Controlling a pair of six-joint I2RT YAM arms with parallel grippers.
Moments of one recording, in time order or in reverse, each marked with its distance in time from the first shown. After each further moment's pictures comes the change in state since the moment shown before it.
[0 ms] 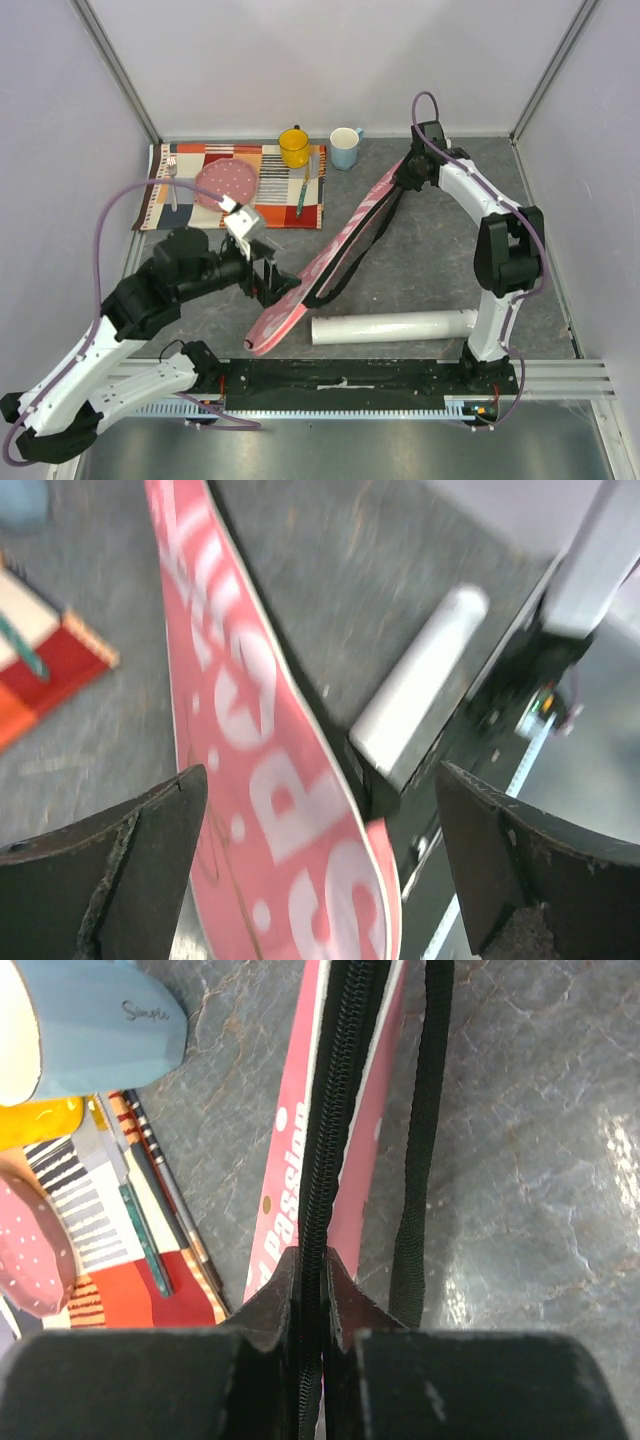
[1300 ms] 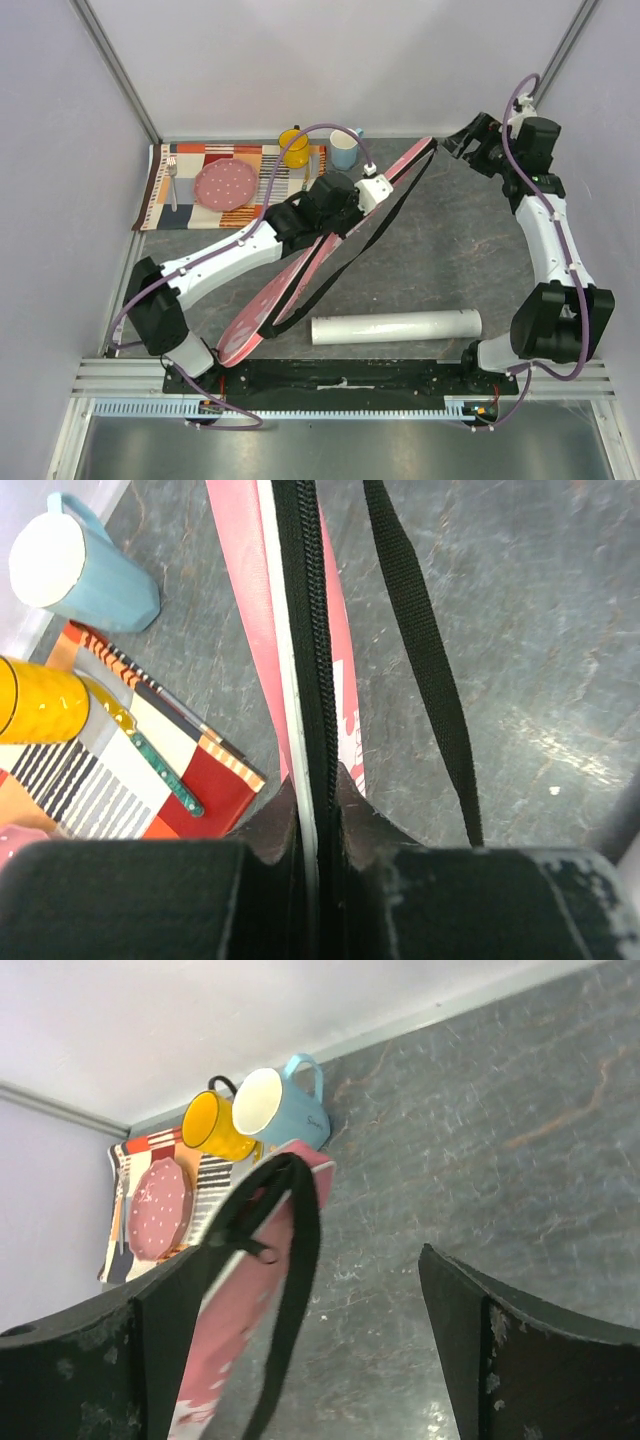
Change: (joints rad) left arm -0.085 0.904 0.387 0.340 -0.299 0.444; right arm -0.341 -0.505 -0.297 0.282 -0.416 -0.266
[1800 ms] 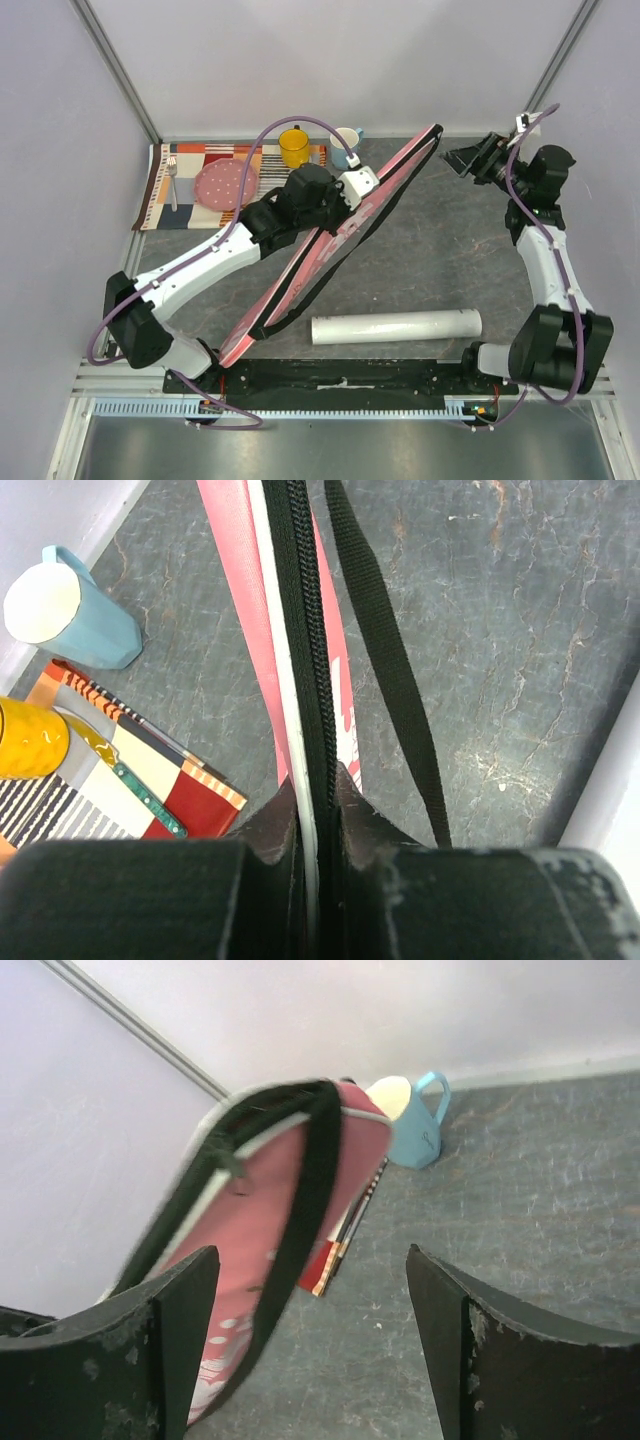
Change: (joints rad) left arm 0.048 -0.137 -0.031 0.004 0.183 -0.020; right arm -0.103 -0.115 -0.299 0.491 -0.396 0.074
